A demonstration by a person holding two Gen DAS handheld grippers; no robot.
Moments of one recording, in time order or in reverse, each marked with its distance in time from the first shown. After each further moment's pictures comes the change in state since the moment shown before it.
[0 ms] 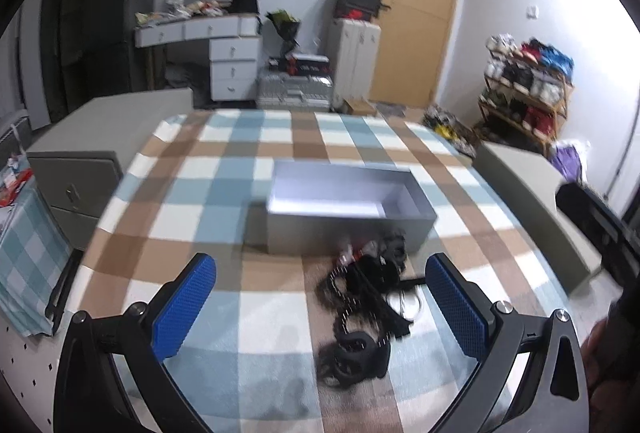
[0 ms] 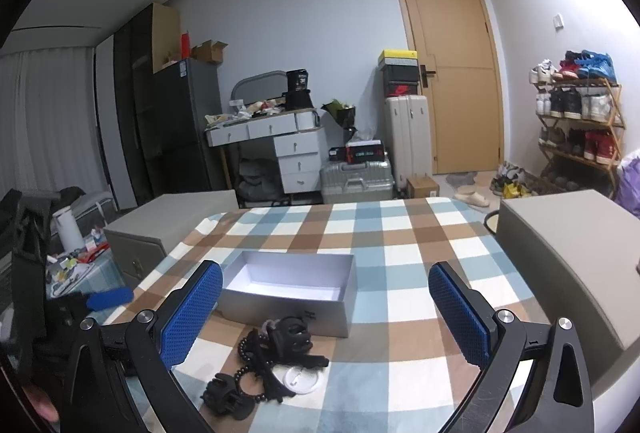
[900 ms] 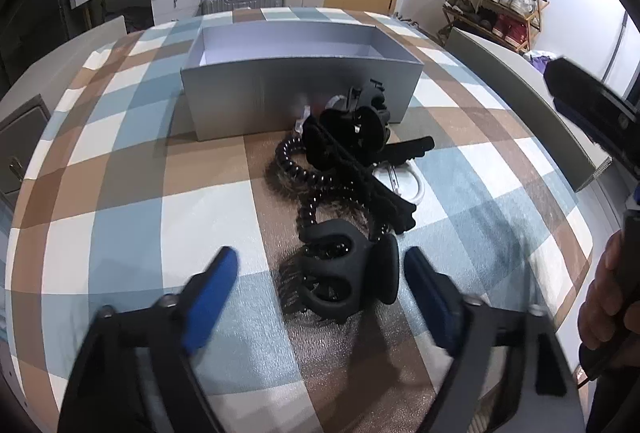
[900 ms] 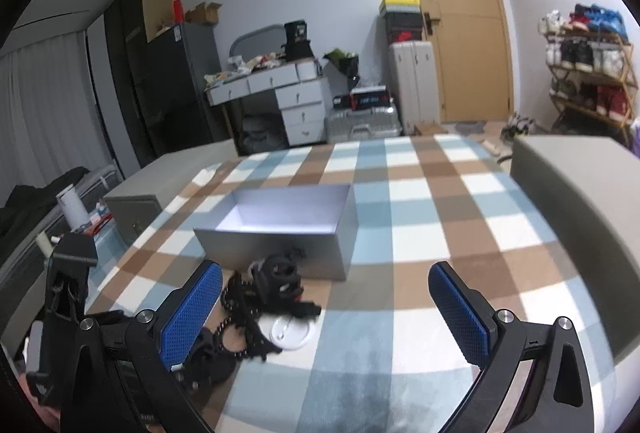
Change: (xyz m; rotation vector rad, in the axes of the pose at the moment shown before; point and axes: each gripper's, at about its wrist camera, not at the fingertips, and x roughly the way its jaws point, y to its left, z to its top) left arm 0.055 -0.004 -0.053 0.170 0.264 -0.072; right arm 0.032 -0.022 -0.041 0.049 0.189 0.050
